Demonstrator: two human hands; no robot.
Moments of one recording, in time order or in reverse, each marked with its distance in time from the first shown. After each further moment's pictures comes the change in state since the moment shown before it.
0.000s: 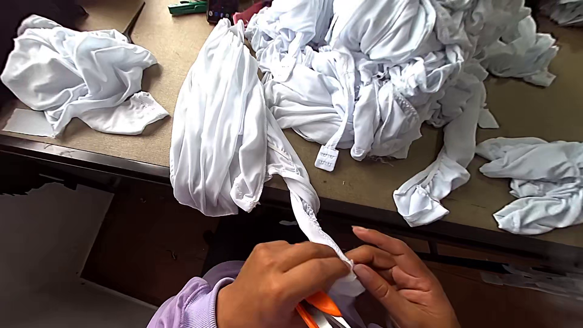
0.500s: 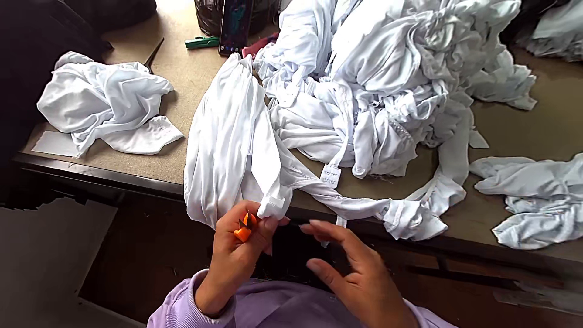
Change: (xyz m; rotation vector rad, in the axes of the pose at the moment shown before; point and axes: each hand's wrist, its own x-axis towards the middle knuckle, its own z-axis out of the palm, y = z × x) left_hand 0.003 -0.028 -0.042 -0.482 0.380 -0.418; right_hand 0.046 0.019 0.034 -0.458 0.049 -0.260
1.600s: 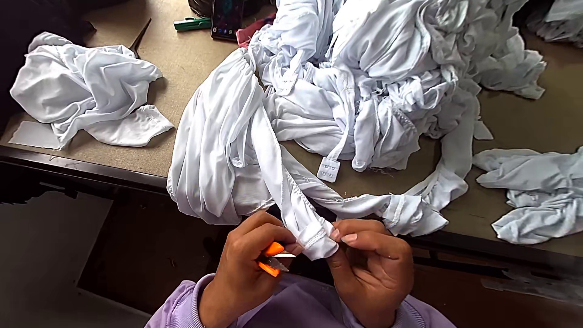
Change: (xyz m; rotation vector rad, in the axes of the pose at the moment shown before) left_hand -0.011 -0.001 0.013 0.408 -0.123 0.189; right_hand 0.010 0.000 0.014 0.038 0.337 -0.230
